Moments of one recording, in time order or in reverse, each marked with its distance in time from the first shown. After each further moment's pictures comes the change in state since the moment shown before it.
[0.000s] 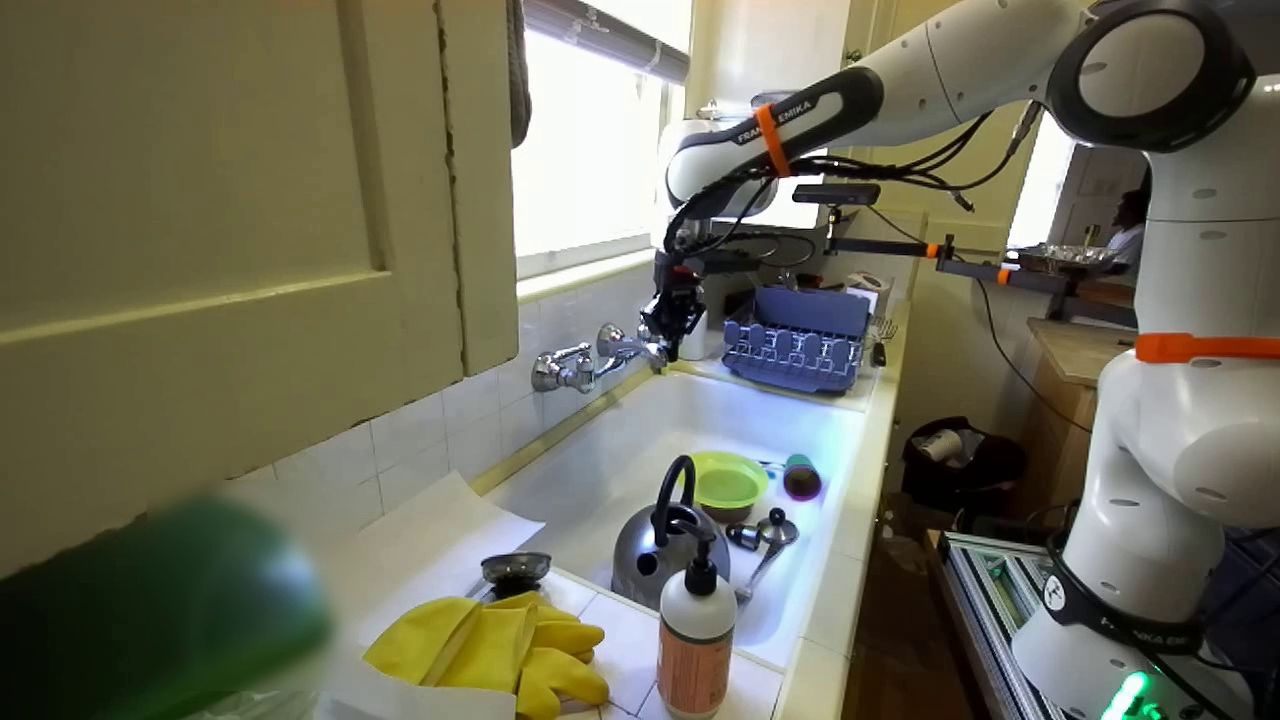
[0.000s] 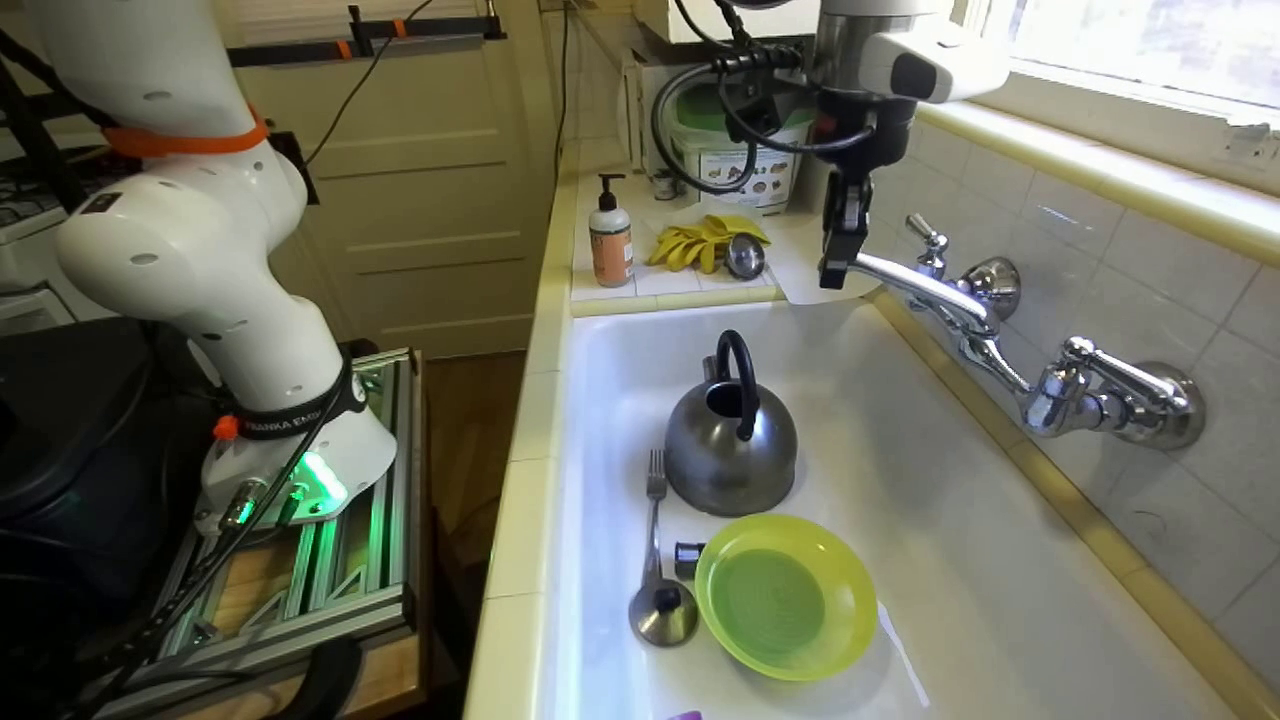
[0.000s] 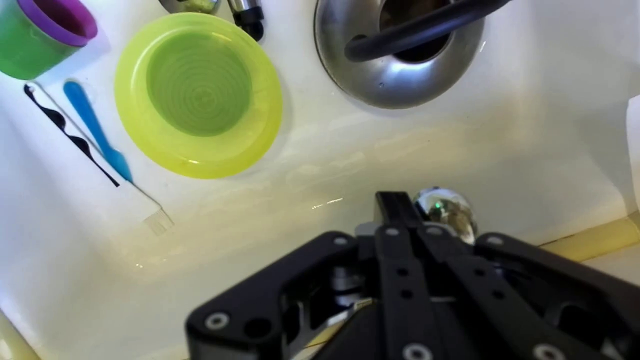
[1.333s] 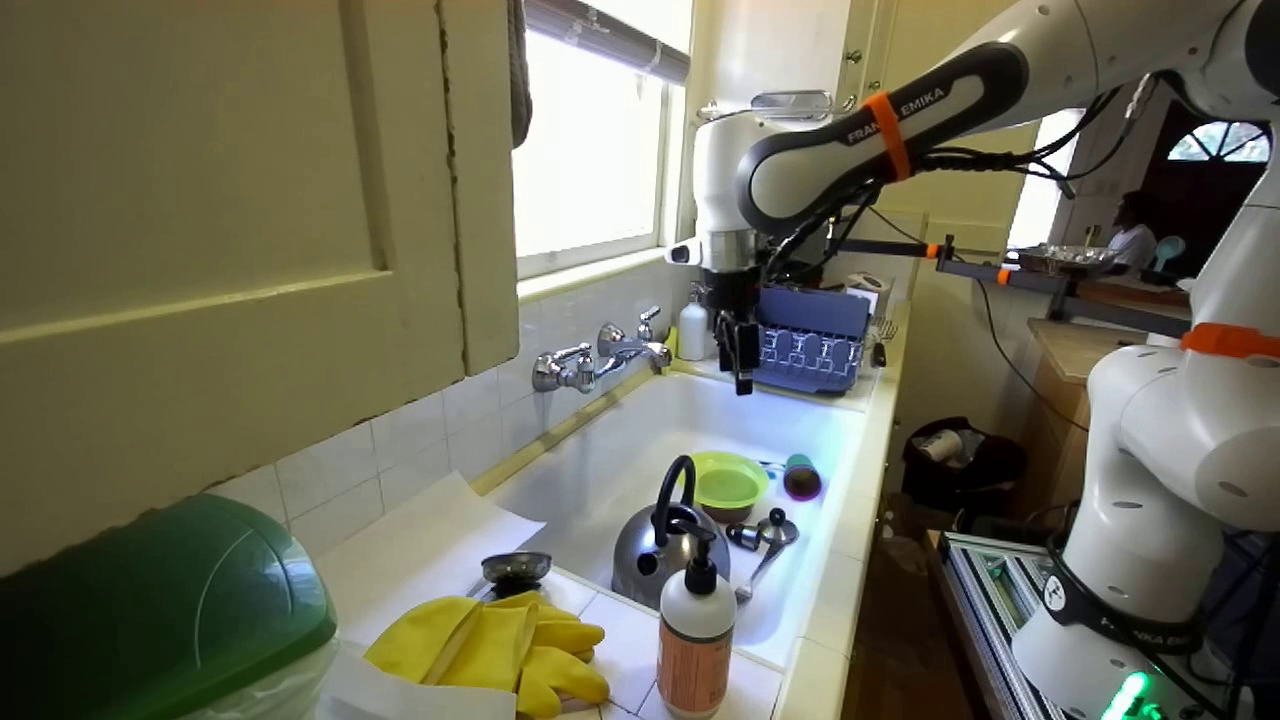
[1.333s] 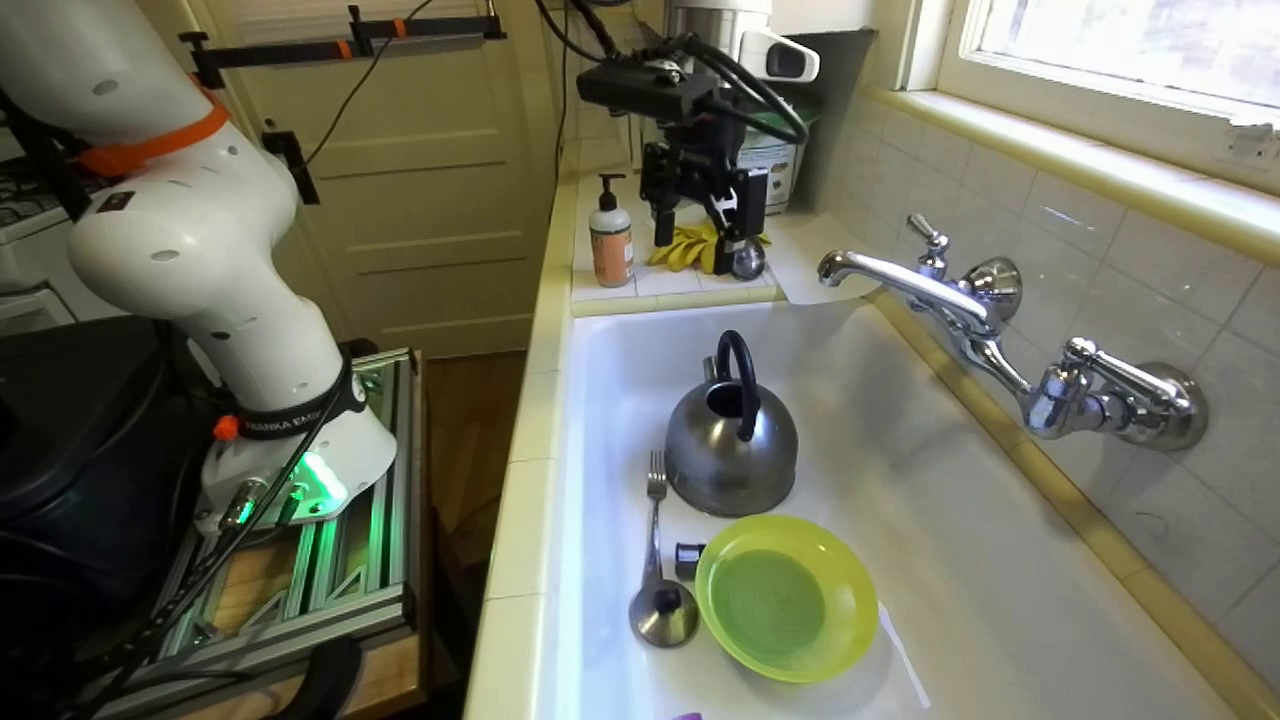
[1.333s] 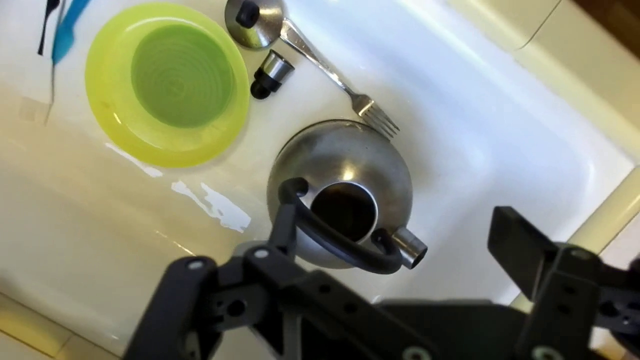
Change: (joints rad) arm 0.107 -0.318 0.043 -0.359 -0.178 -0.061 -0.718
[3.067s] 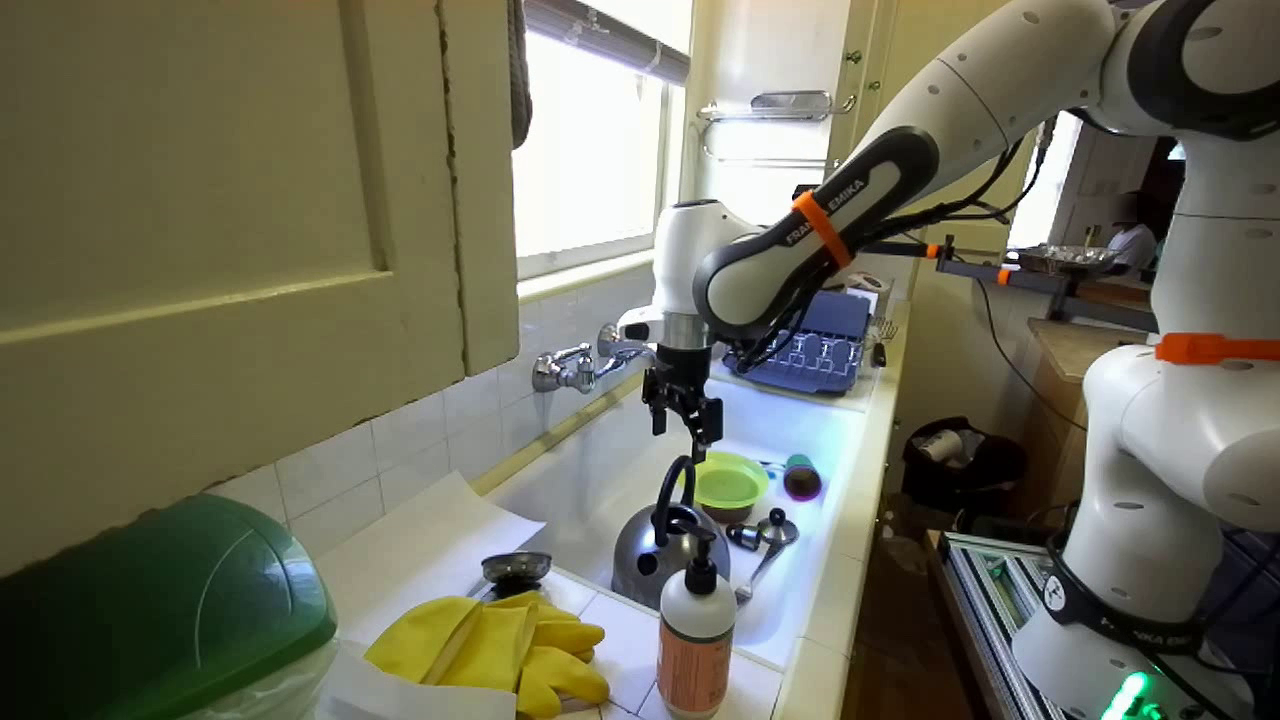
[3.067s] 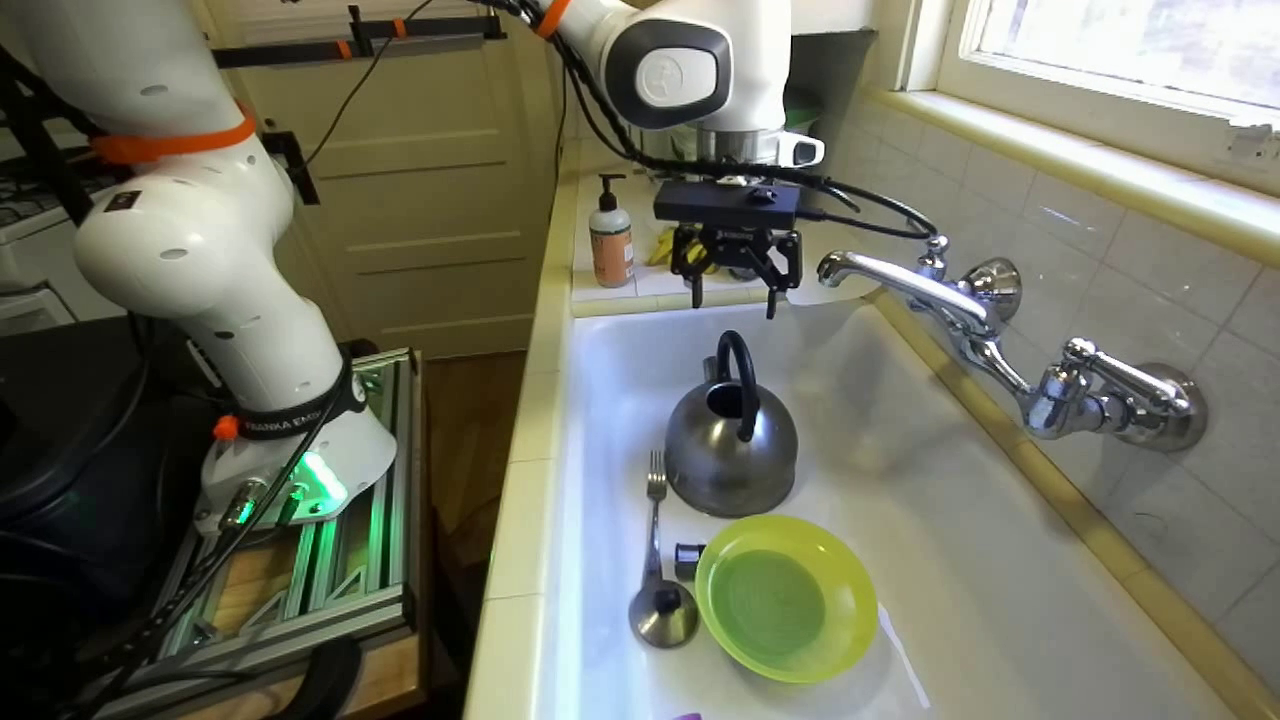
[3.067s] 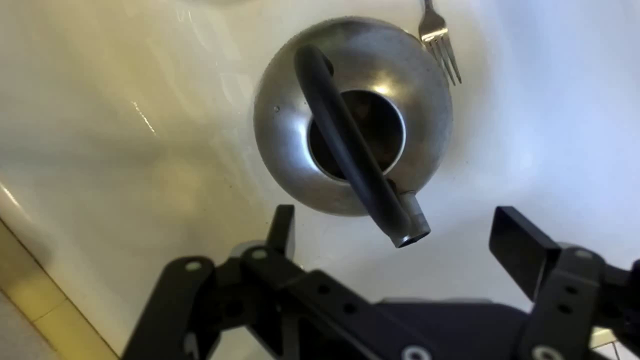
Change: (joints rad) arm 0.043 0.233 0.039 -0.031 0.049 0.379 -0.422
